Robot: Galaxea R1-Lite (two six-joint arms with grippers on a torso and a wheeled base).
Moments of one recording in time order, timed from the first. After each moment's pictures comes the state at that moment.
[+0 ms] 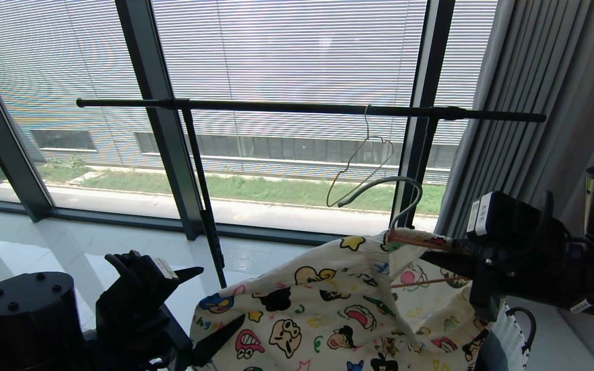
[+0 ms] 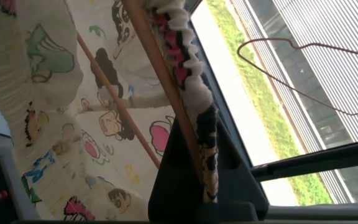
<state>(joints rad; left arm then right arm) -0.39 1.51 -0.11 -1.07 -0.26 0.34 0.70 1.39 -0.70 -0.35 0.21 -0.56</state>
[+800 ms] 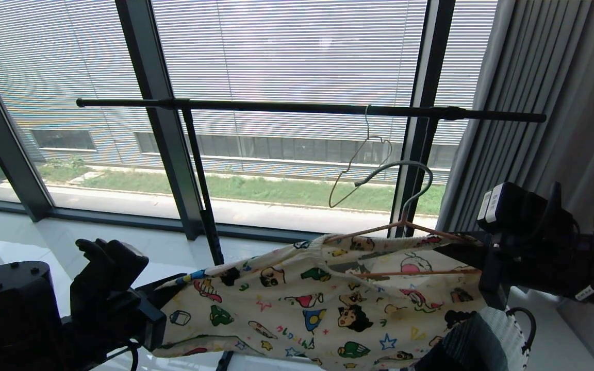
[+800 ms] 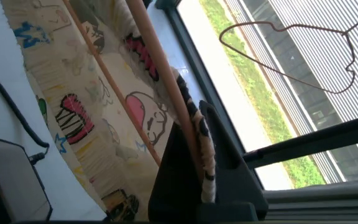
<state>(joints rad) -0.16 1.52 -0.11 -1.07 -0.26 0.34 0.61 1.38 -0.70 -0.35 0.22 -0.56</state>
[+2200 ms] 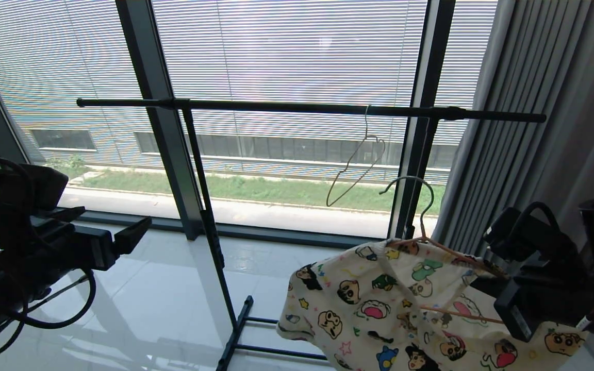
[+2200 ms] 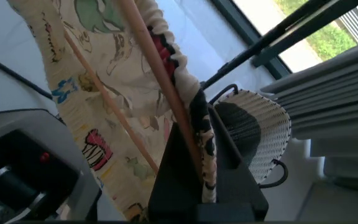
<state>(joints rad) 0.03 1.36 -0.44 -0.73 -0.07 0.20 0.60 1.34 -0.66 -0.07 -0.08 -0.24</state>
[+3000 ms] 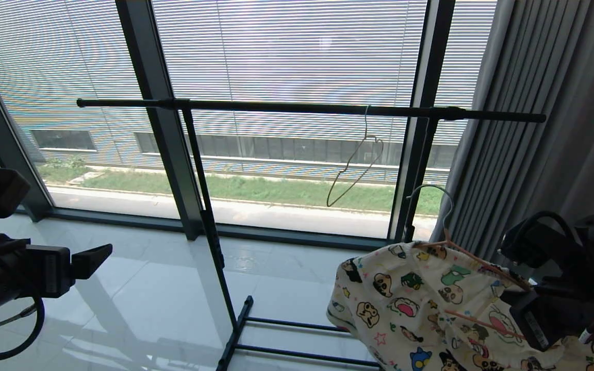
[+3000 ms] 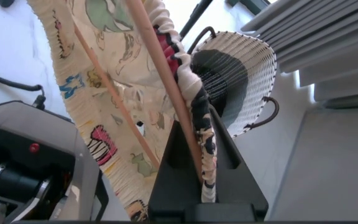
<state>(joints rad) -0.04 1.14 -0.62 -0.07 0.17 0.14 0.59 1.32 -0.66 0.08 -0.29 -0.08</state>
